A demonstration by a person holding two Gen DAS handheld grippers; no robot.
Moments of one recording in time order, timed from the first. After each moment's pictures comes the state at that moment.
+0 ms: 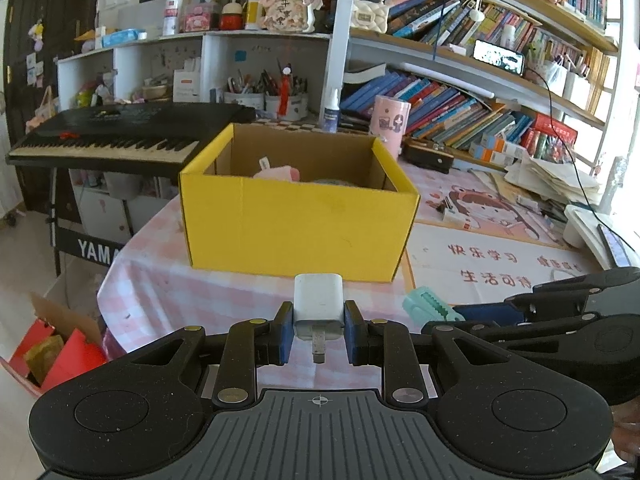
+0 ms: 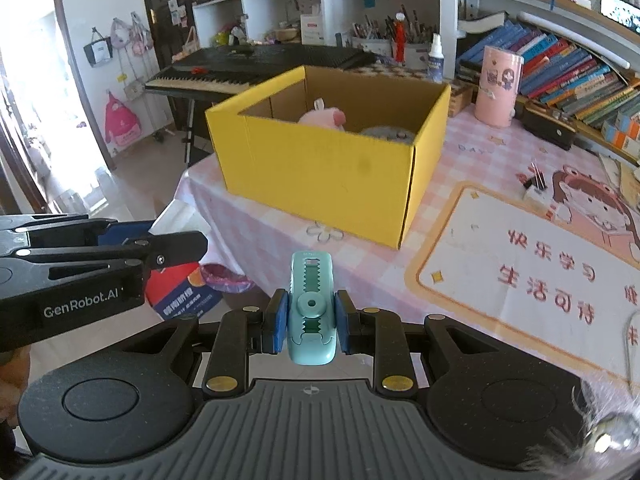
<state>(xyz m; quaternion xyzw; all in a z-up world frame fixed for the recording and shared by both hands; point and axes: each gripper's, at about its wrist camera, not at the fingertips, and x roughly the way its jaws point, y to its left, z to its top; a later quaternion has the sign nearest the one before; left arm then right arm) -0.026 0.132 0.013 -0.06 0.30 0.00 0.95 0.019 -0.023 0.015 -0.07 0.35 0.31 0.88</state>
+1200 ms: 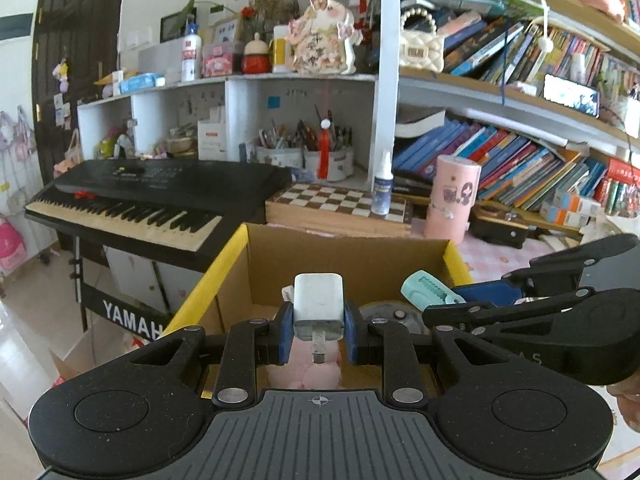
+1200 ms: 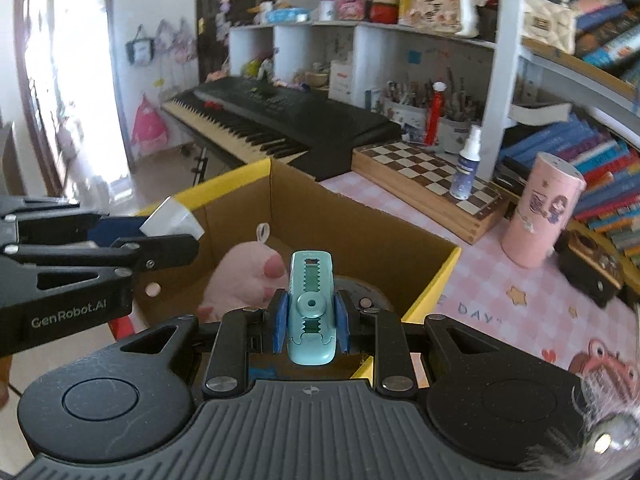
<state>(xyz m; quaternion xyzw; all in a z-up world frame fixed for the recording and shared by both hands) 0.137 0.136 0.039 -0.03 0.25 0.08 0.96 0.229 0.013 0.043 -0.16 0.29 0.39 0.86</state>
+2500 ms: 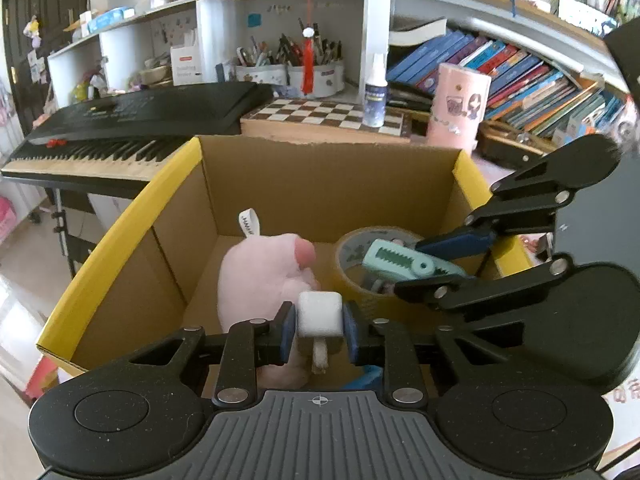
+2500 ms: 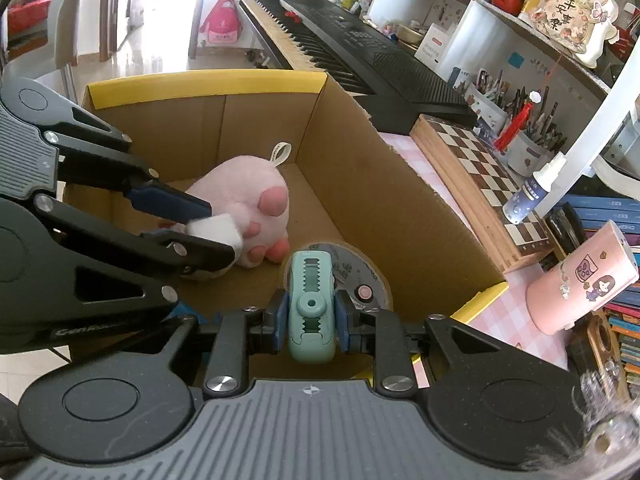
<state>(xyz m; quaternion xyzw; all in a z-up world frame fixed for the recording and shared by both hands) 0.188 0.125 -0.007 -0.03 0.36 0.07 0.93 0.258 0.047 0.003 -0.34 0.29 0.45 0.78</state>
